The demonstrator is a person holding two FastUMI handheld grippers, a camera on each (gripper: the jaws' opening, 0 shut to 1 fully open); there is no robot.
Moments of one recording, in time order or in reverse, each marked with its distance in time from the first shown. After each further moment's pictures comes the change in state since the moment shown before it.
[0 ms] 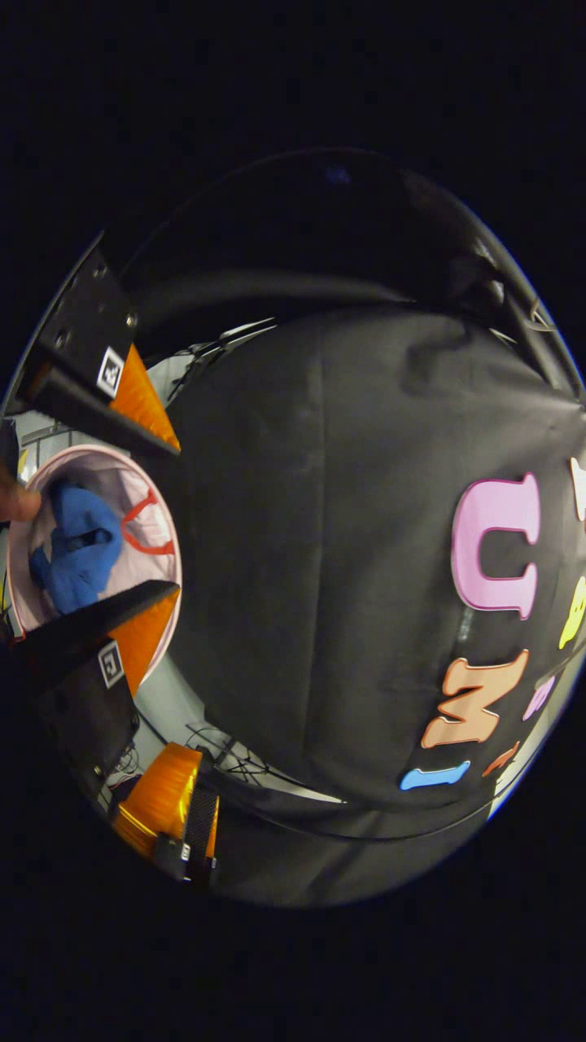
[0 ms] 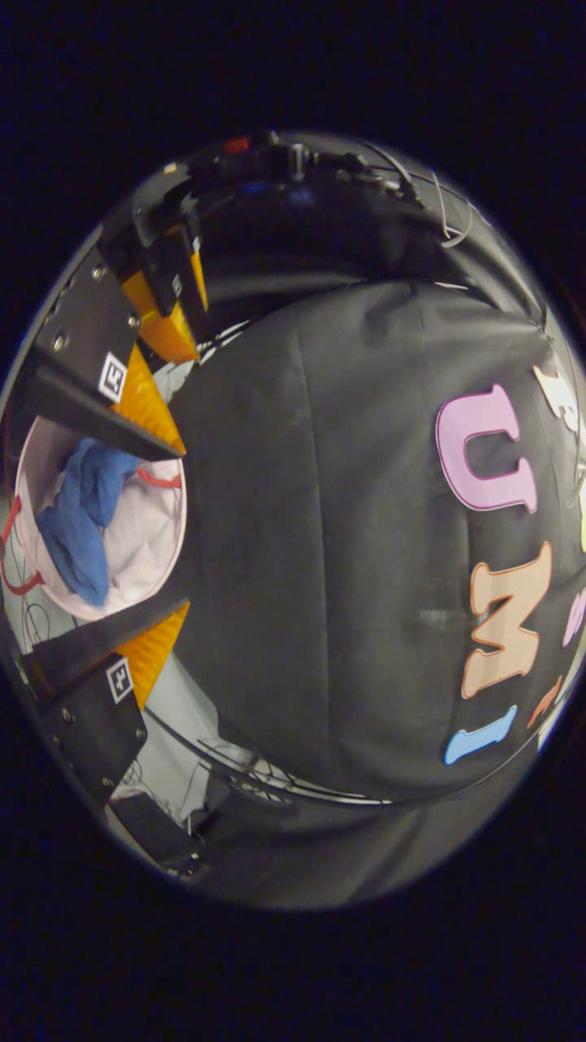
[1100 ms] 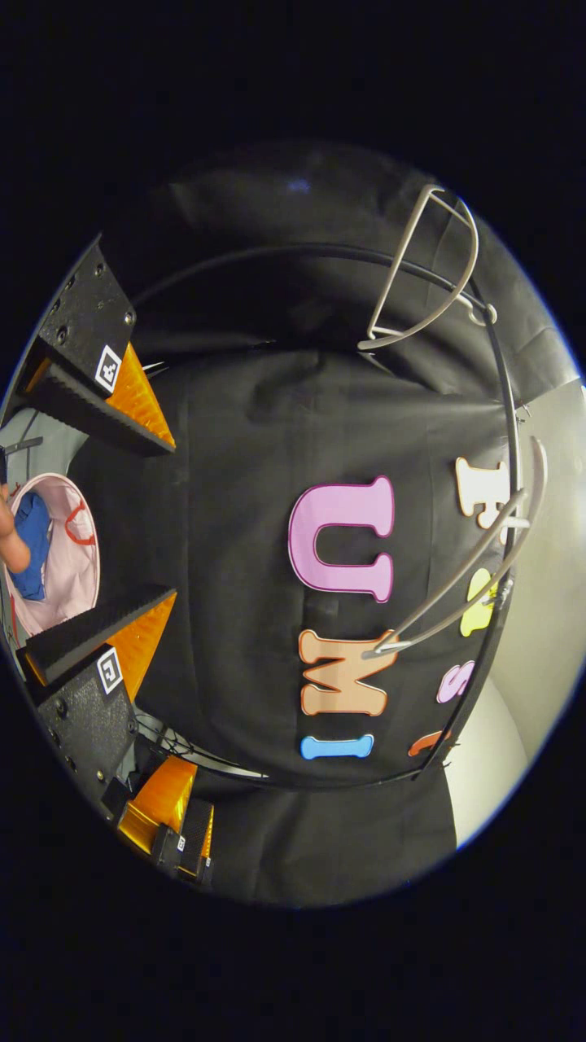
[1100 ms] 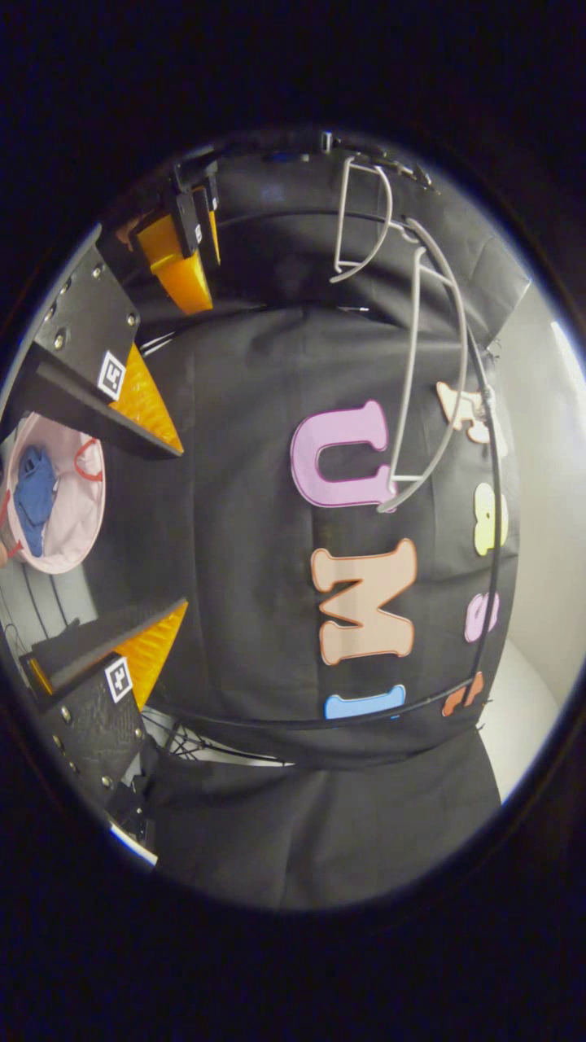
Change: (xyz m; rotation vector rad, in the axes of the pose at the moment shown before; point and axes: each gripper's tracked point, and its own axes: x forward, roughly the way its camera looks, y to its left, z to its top) left arm -0.171 -0.012 0.185 0.005 -0.297 -0.013; right arm -0.177 -0.017 0.180 -0.002 -0.347 -0.021
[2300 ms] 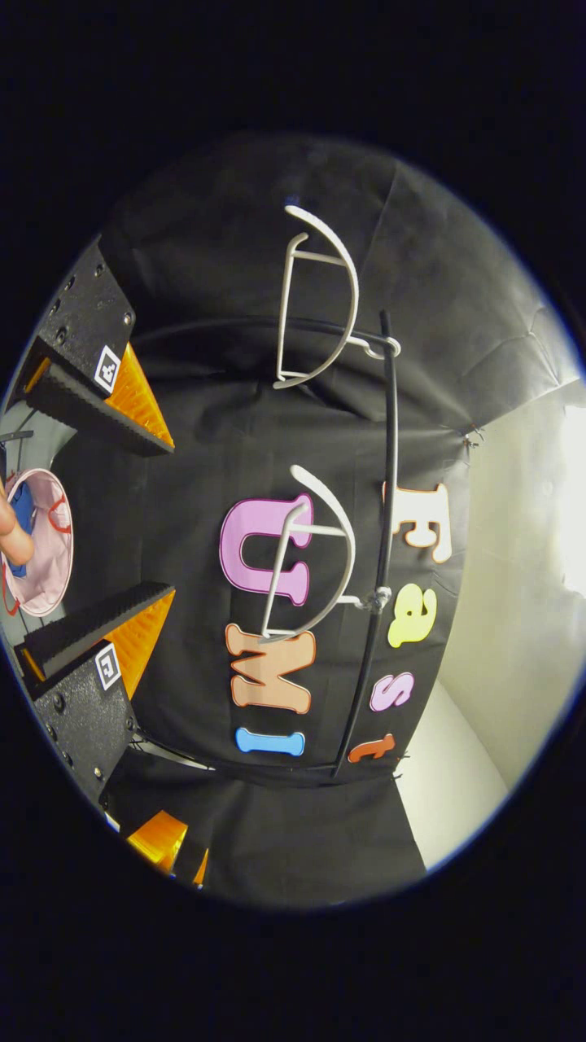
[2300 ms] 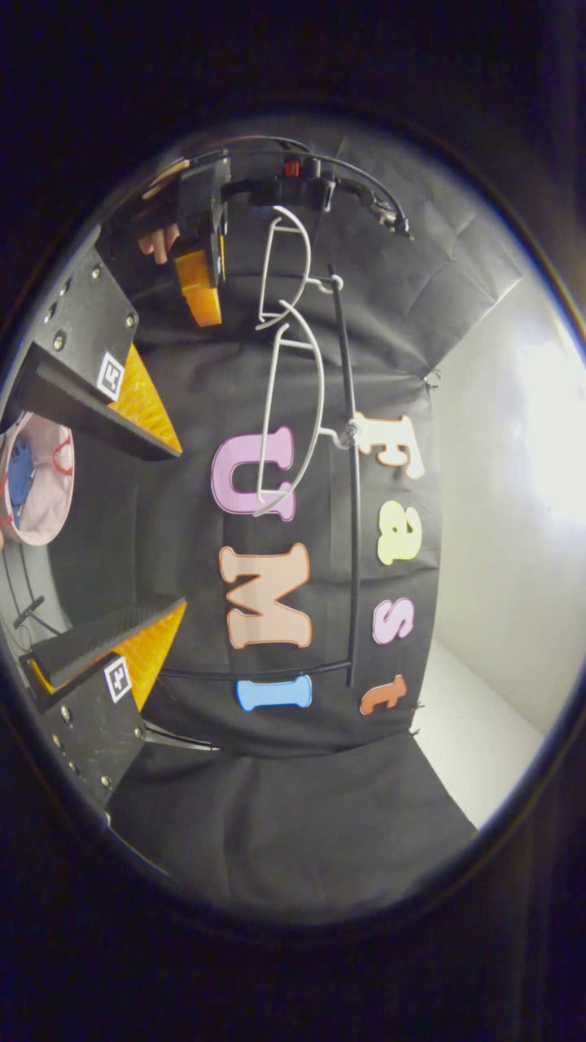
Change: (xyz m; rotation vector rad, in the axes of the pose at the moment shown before) left arm -0.097 -0.017 0.127 -0.044 -0.145 0.047; right arm -0.146 -0.028 0.126 -0.043 -0.239 0.058
